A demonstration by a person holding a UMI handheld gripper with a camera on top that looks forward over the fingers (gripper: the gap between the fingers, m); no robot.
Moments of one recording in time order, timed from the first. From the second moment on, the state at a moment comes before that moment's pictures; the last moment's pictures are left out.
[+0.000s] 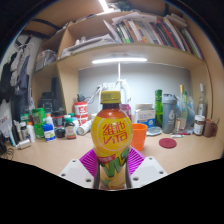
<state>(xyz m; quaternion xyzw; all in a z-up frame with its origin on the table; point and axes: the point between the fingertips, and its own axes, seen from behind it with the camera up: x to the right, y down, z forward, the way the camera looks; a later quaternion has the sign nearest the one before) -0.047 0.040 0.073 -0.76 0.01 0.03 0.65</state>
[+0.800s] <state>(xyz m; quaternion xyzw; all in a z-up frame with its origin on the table) -0.073 0.171 0.198 -0.43 0.49 0.72 0.25</state>
